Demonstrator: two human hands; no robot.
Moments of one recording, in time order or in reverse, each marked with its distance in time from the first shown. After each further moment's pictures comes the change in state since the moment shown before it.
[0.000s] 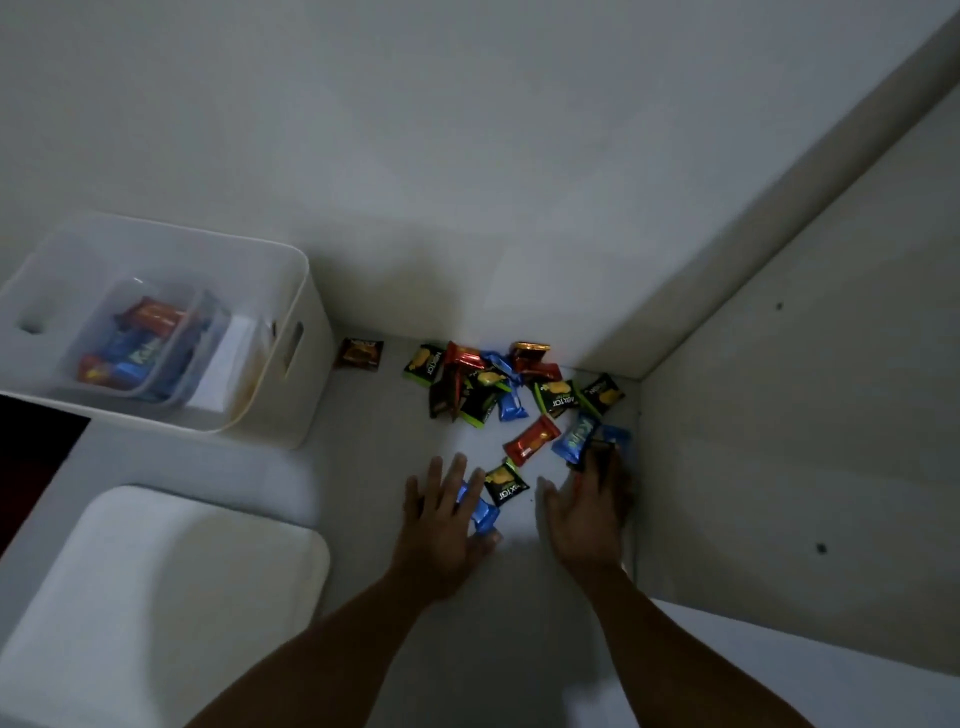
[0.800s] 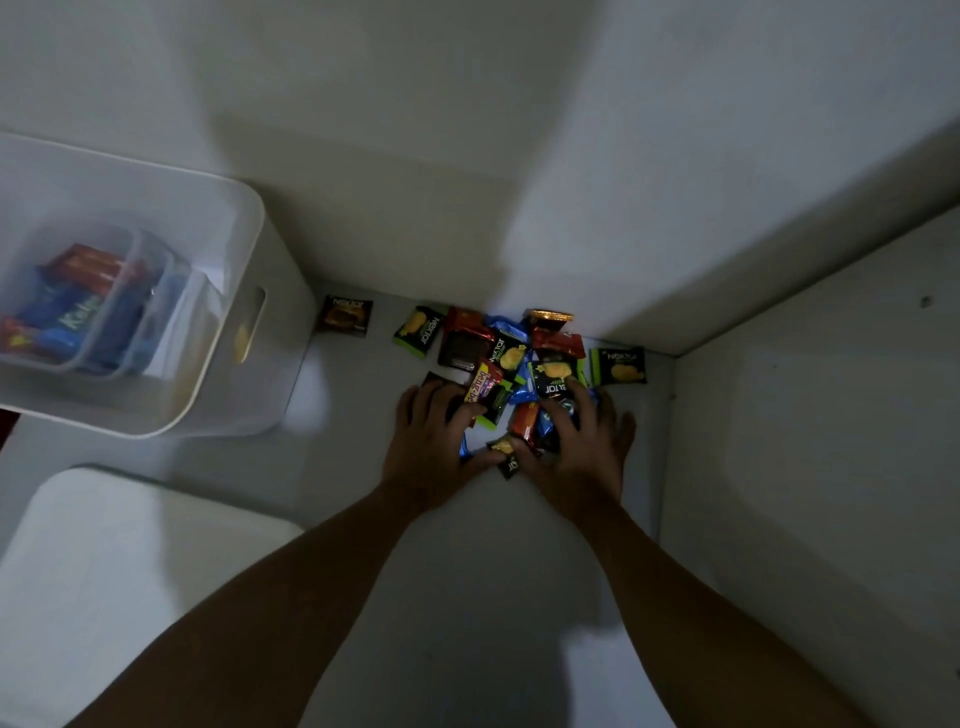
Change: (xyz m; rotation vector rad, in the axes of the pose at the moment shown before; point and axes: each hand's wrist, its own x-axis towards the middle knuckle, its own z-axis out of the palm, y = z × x) left_hand 0.089 -0.037 -0.017 0.045 0.458 0.129; right_hand 0.066 -0.028 0.007 -0.355 -0.008 -0.344
